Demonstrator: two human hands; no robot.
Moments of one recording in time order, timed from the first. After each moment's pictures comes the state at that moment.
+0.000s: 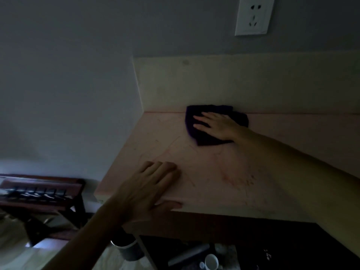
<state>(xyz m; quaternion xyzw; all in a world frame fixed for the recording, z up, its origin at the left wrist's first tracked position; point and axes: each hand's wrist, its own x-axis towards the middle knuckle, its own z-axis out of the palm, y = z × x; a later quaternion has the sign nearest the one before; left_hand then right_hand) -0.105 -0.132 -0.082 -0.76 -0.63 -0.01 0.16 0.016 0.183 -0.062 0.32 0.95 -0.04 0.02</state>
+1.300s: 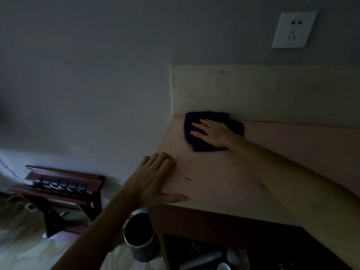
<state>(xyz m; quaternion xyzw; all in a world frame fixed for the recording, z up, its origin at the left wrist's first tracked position) -0.173 -0.169 -0.077 -0.70 -0.68 -0.11 0.16 -0.074 0.119 -0.061 0.29 0.96 -0.03 0.02</state>
